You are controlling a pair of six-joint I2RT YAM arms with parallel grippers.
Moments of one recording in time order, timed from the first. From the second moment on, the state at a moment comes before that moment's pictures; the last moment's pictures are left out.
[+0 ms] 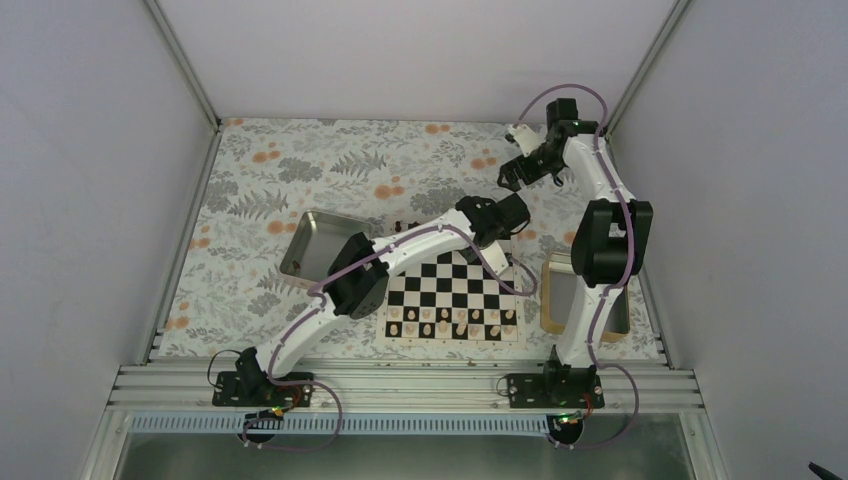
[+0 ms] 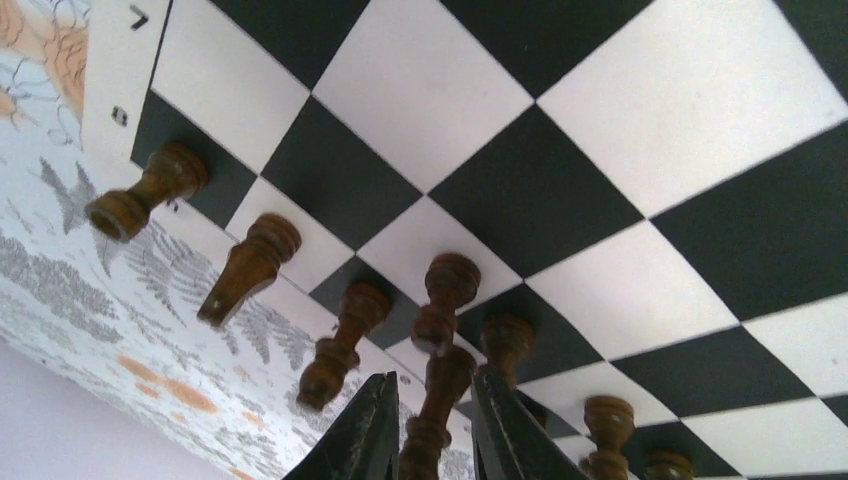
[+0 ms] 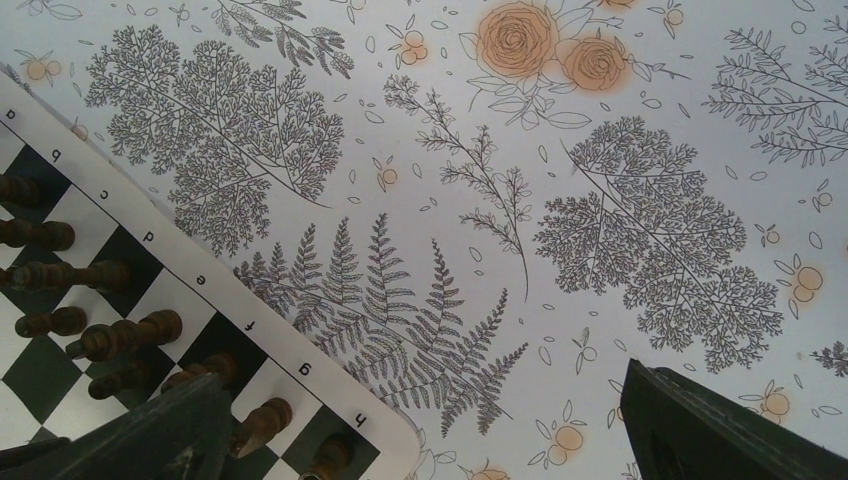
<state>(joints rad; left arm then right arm) -1.03 2.54 2.39 -1.09 -0.32 1.43 0.01 2.04 1.83 -0.98 -0.36 -0.55</state>
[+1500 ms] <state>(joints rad) 0.26 1.64 1.17 -0.48 -0.01 1.02 0.93 2.42 2.24 -0.75 -0.33 -0.55</state>
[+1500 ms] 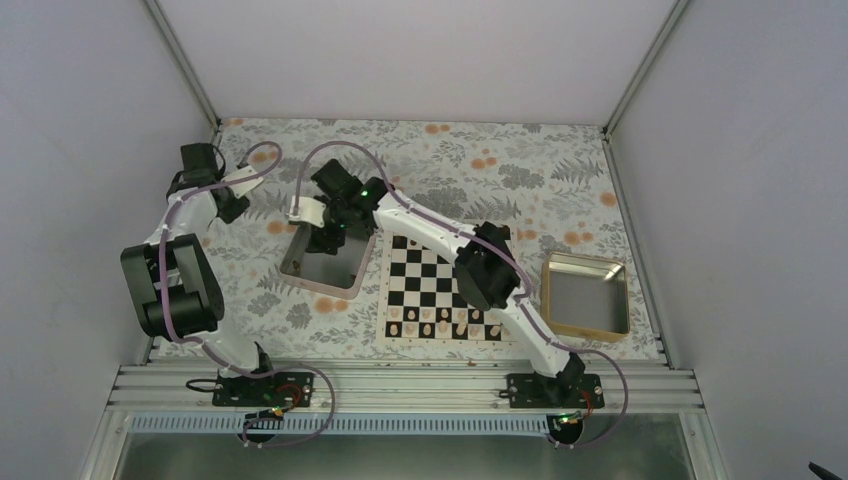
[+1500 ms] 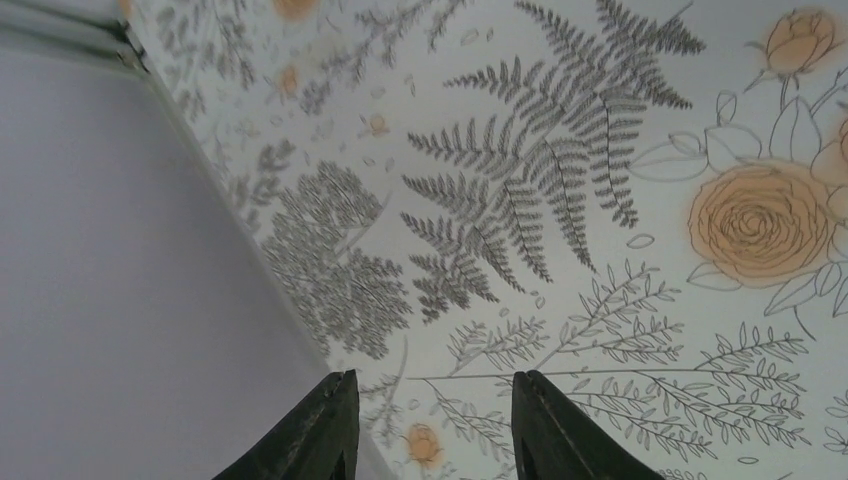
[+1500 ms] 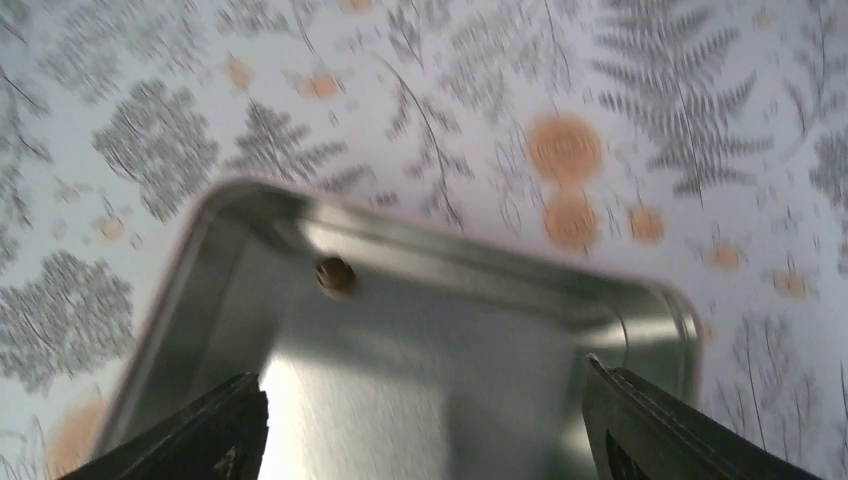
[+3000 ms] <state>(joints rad) 0.40 1.62 1.05 -0.38 0.35 0.82 0.99 2.56 2.22 -0.60 -0.45 -0.56</state>
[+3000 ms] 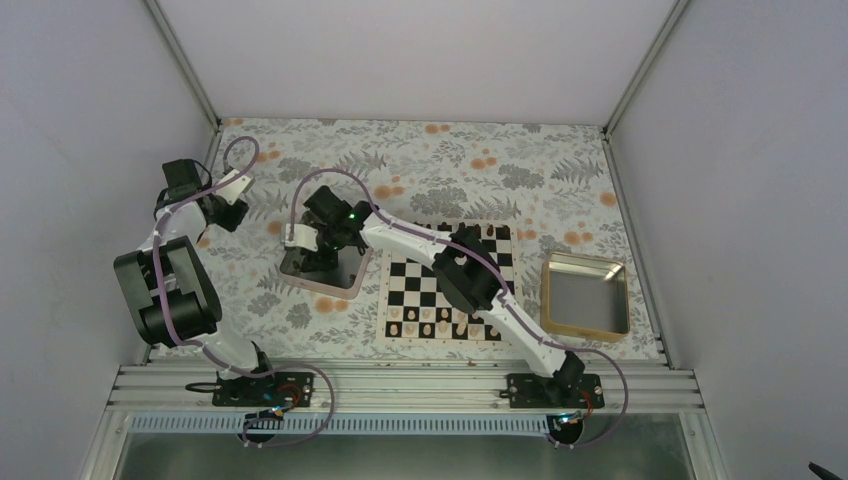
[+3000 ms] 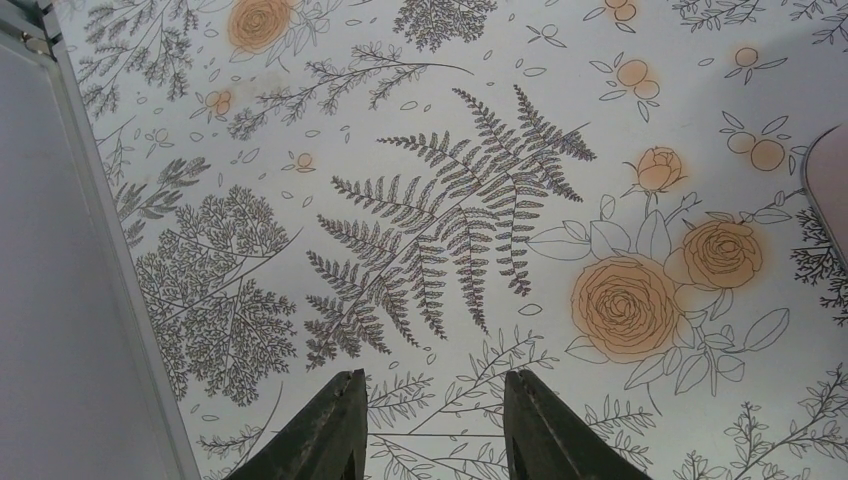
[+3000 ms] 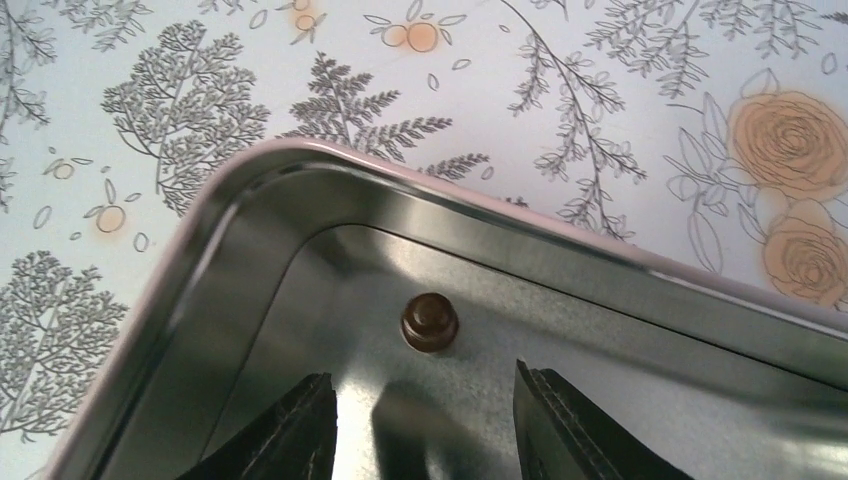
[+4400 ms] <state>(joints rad) 0.40 1.61 1.01 -0.37 0.35 0.82 1.01 2.59 2.26 -0.55 -0.48 -0.57</state>
